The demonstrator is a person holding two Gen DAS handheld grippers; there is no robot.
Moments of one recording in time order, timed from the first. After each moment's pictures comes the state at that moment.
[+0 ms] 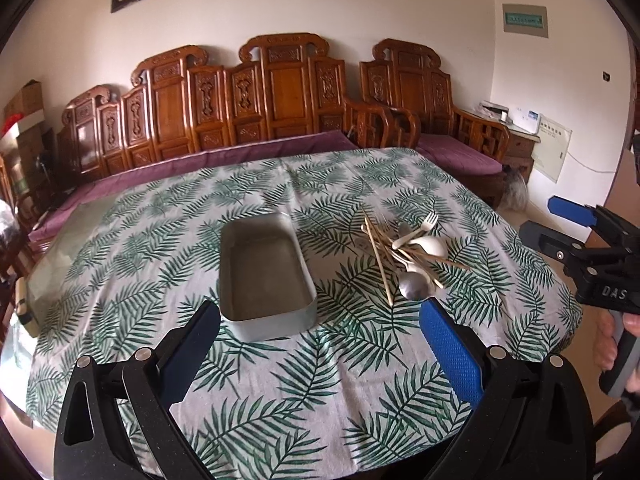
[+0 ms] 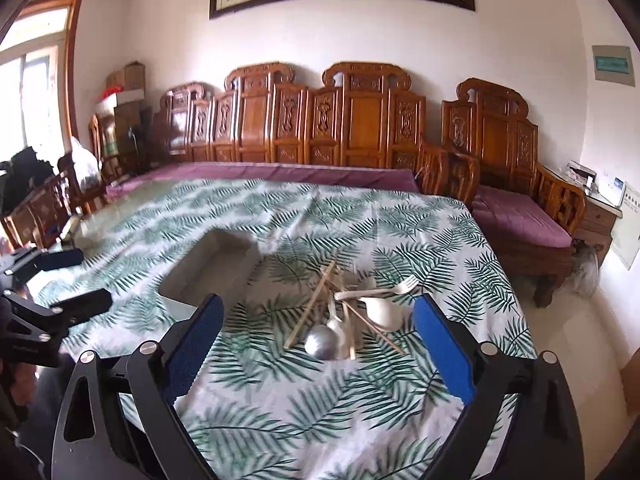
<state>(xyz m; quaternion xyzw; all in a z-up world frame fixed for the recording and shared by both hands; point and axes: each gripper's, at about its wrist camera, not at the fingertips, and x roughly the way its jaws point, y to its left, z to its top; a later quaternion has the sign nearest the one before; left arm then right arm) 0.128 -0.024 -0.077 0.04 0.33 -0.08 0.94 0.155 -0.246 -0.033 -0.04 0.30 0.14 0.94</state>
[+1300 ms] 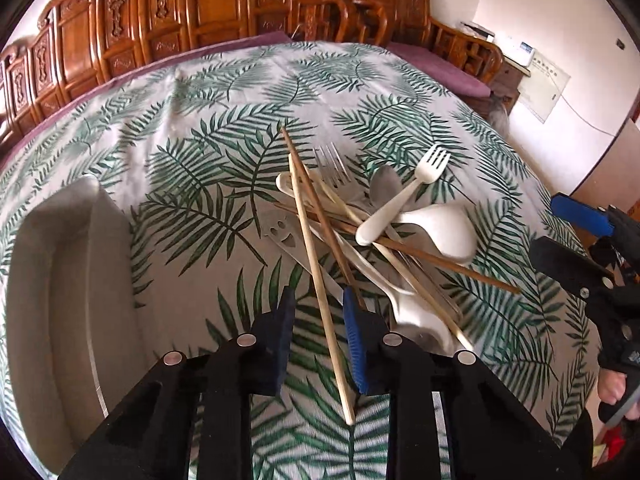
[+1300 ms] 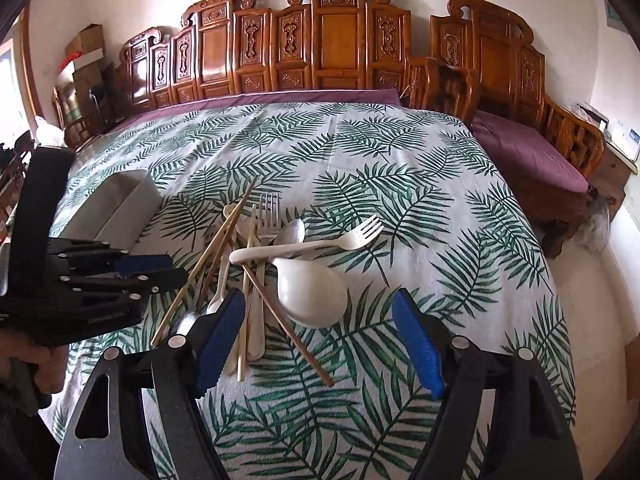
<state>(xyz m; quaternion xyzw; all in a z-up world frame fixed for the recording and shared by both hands) 0.338 -0.128 -0.219 0.03 0.49 -0.16 0.86 0.299 -0.305 -0.149 -0.03 0.41 0.12 0.90</state>
